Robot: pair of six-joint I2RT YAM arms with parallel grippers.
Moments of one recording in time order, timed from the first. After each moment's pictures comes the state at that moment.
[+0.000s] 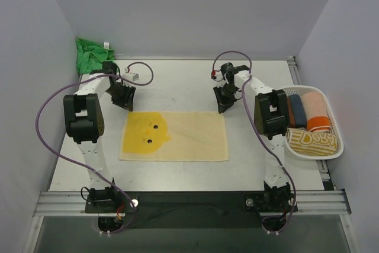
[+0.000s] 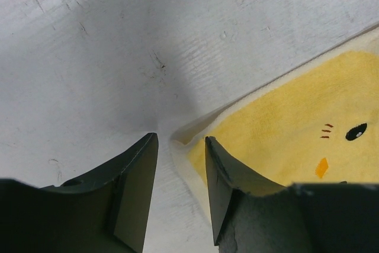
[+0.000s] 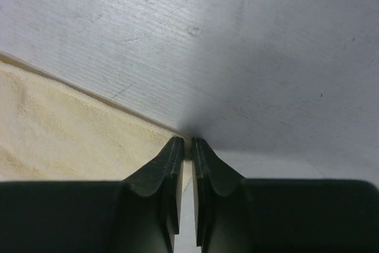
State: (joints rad) left arm 0.04 2.11 1.63 -0.85 0.31 0.40; right arm 0.30 2.28 1.82 -0.94 -0.20 -0.05
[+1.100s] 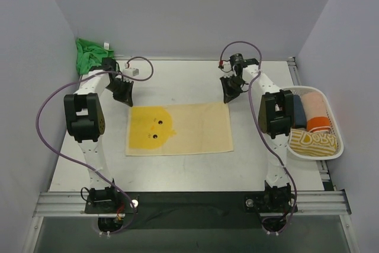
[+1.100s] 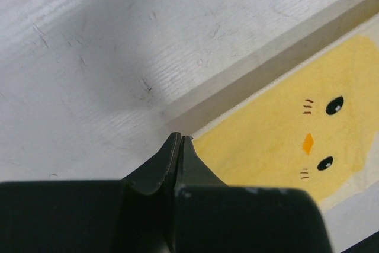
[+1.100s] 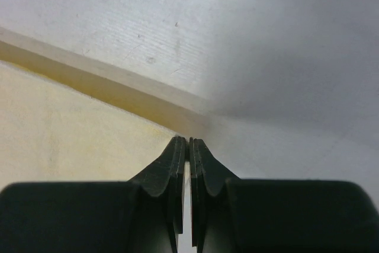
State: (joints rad) left arm 0.04 2.15 1.72 -0.90 0.39 0.38; right arm 0.23 2.28 1.92 -0.95 -0.22 -0.09
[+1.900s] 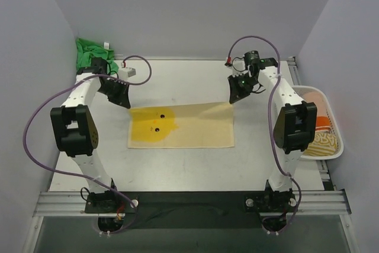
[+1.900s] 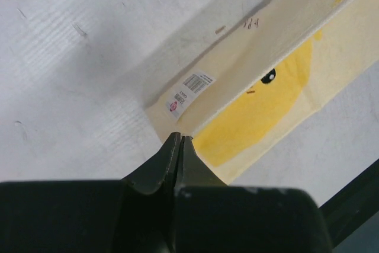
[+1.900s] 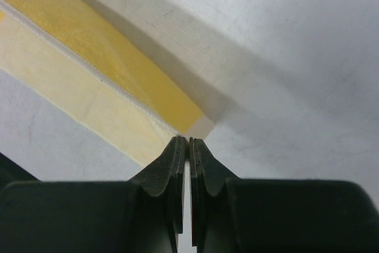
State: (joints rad) left arm 0.07 1.91 1.60 -1.00 0.53 0.51; right arm 0.18 1.95 1.71 -0.99 -0.38 -0.26
